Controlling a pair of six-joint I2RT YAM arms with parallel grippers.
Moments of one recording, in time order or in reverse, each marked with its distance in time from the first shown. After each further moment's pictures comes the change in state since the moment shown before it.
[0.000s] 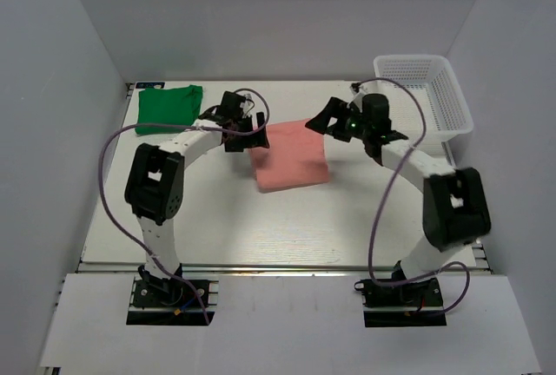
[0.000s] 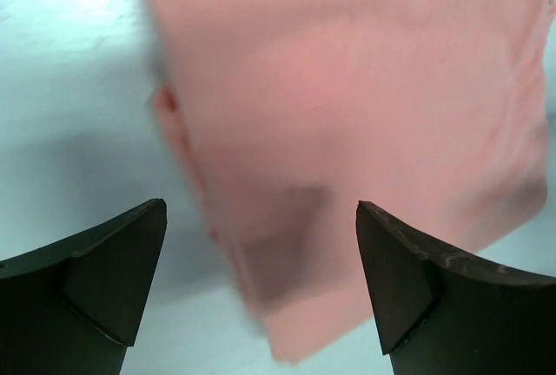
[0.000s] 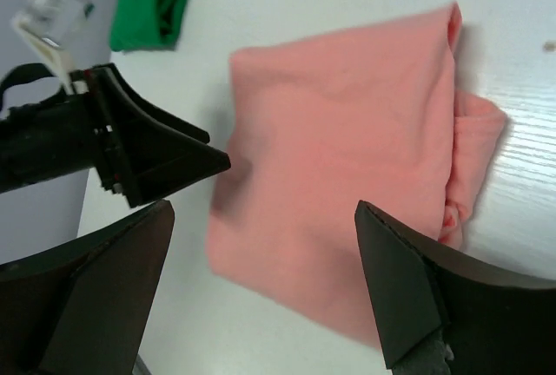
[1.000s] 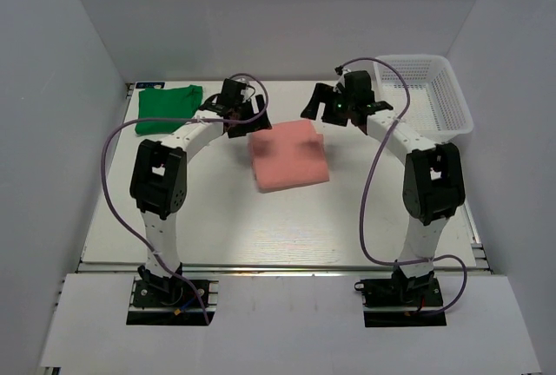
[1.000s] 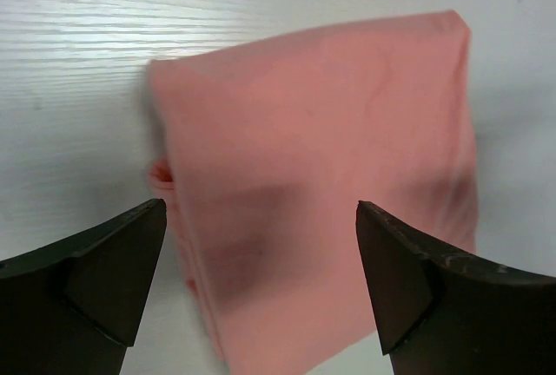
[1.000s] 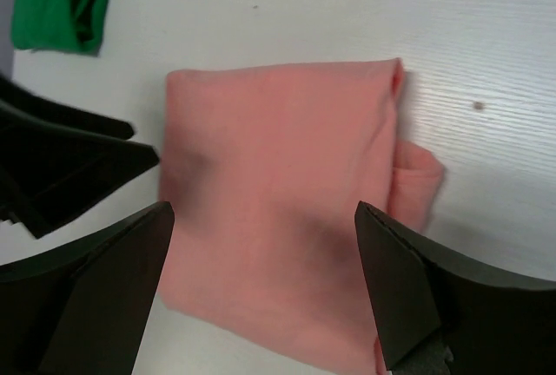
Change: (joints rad) left arm 0.019 0.001 0.110 0.001 -0.088 -0.089; right arm 0.034 0.154 0.391 -0.399 0.164 -0.183
